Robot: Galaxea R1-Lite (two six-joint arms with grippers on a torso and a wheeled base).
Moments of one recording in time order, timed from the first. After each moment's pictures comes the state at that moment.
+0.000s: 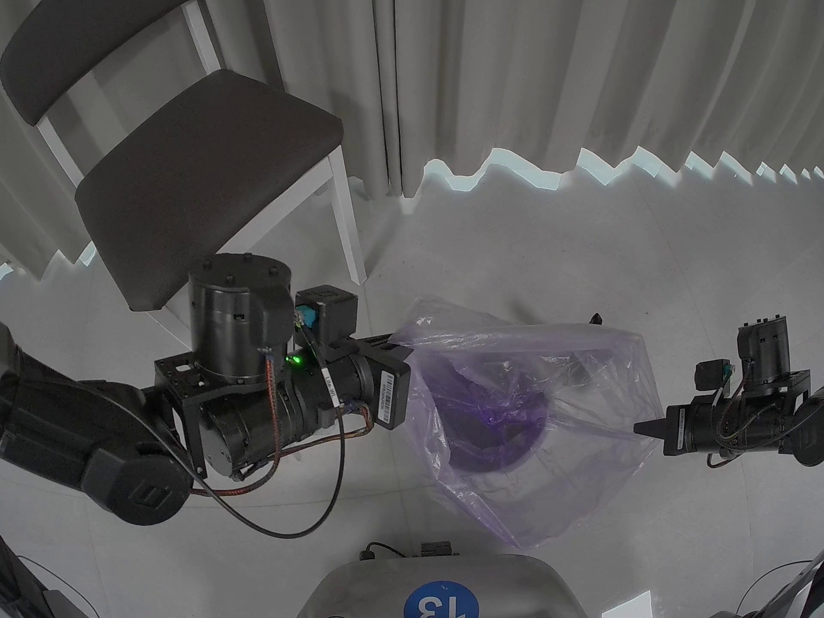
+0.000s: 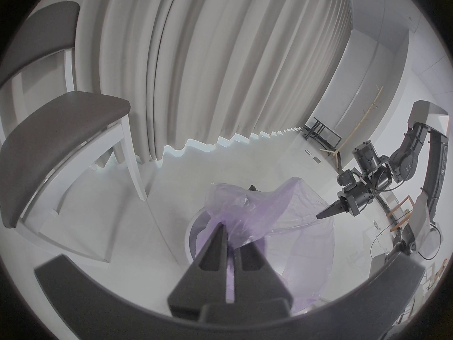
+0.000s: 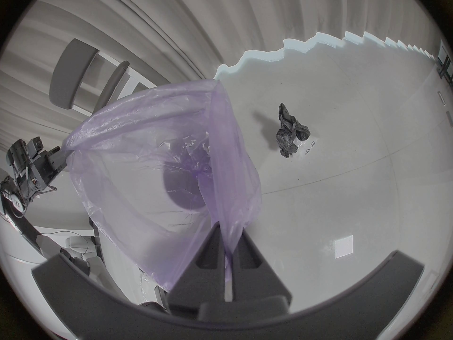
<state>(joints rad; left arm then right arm) -0.72 1.73 -0.80 -0.66 0.05 -0.03 0.16 1.65 -0.49 -0.42 0.30 0.24</state>
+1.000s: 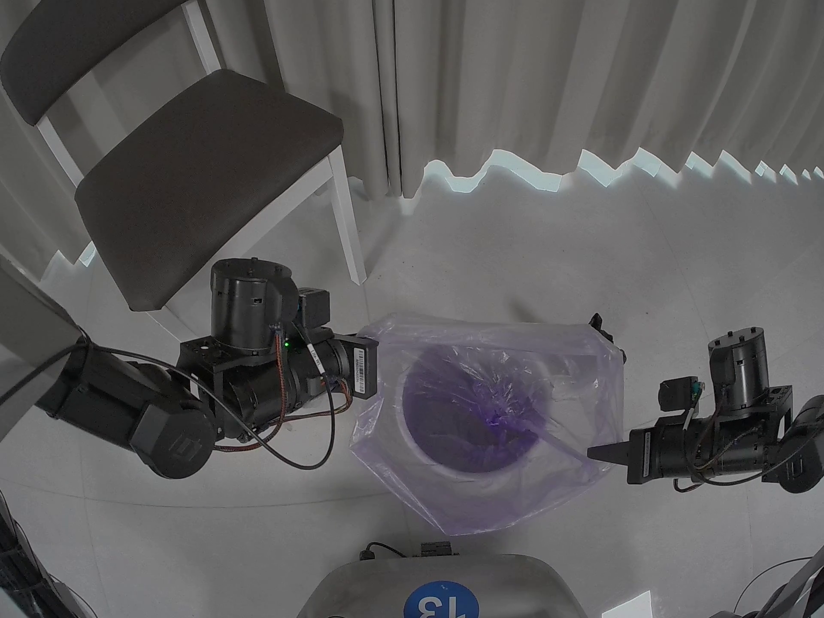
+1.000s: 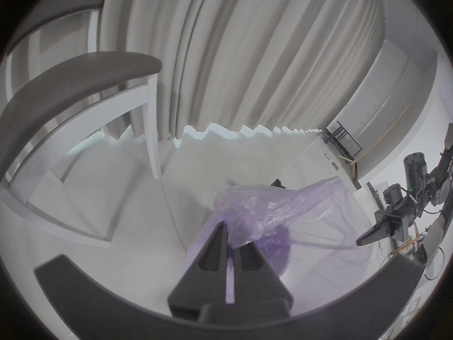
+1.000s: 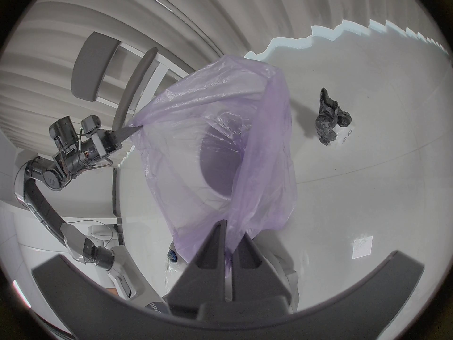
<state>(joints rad) -0.56 1.87 -0.87 -0.66 0.00 -0.14 0.38 1.65 -0.47 -0.49 0.31 0.36</state>
